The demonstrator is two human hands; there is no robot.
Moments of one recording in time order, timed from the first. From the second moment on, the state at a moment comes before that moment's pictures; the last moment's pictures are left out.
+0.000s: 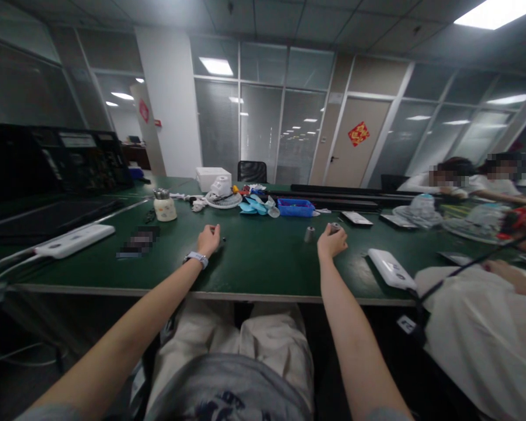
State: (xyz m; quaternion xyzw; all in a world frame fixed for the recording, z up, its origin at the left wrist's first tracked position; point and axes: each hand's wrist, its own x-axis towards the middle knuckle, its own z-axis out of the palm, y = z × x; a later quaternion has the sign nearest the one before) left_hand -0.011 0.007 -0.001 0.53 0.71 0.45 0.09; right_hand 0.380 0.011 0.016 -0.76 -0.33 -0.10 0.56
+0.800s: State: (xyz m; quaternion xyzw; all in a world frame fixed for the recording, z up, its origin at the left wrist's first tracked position) left_hand -0.014 0.003 0.004 0.48 0.72 0.50 0.08; right_hand 0.123 -0.002 0.001 -0.60 -0.74 0.08 0.31
